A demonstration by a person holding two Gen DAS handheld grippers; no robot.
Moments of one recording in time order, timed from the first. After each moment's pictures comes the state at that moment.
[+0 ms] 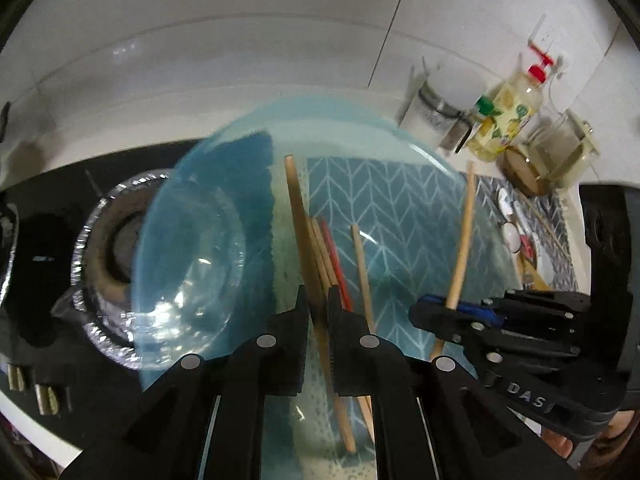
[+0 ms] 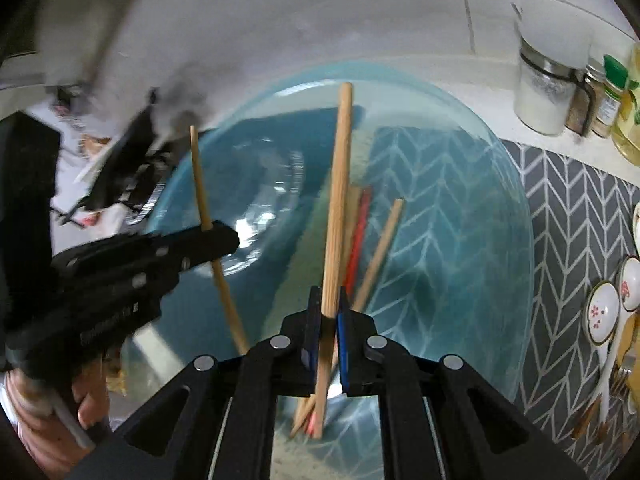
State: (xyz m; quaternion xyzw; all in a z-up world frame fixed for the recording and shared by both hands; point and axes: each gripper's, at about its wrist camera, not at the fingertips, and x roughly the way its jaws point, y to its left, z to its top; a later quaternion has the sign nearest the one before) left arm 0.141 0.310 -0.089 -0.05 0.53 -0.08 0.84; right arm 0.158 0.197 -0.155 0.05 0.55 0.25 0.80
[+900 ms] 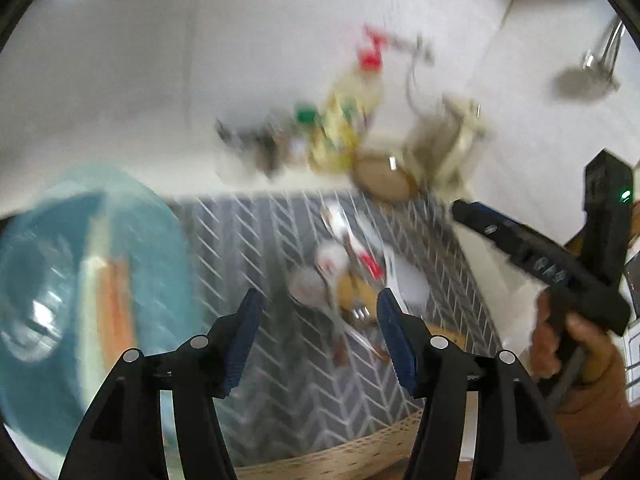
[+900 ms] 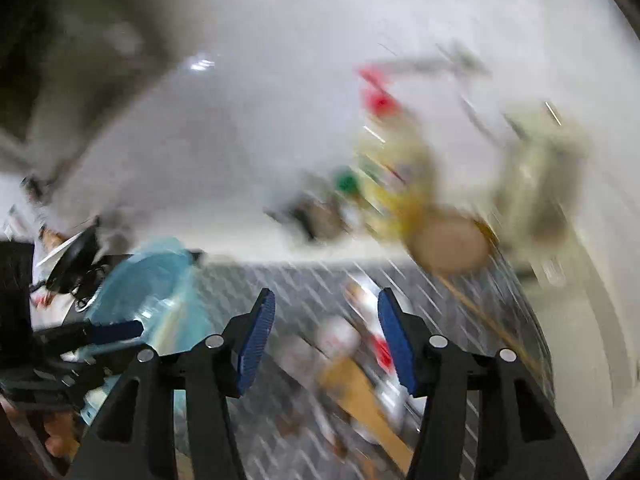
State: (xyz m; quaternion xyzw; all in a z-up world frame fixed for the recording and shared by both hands) left arm 0.090 0.081 -0.059 -0.05 0.47 -0.18 0.86; right arm 0.104 -0.107 -0.069 0.09 0.36 0.11 0.92
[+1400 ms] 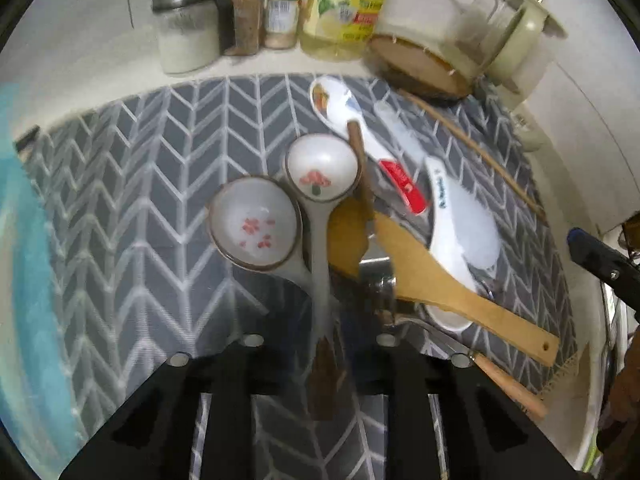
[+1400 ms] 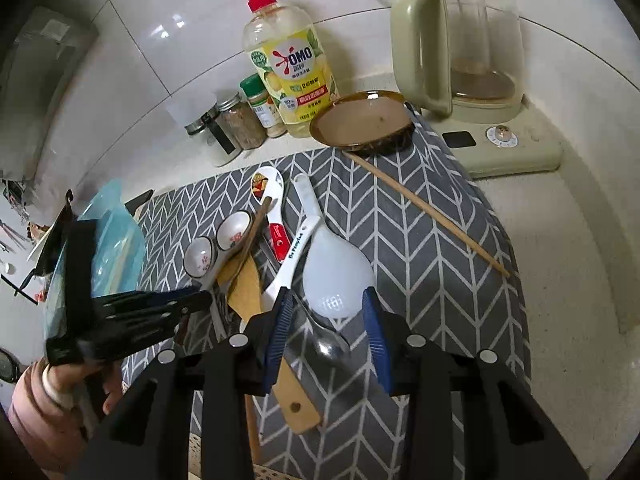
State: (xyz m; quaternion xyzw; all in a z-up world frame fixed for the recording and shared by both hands) left arm 0.134 0.011 -0.189 -0.02 0.55 -0.14 0.82; right arm 0.090 -0.191 -0.151 0.11 0.45 0.11 0.88
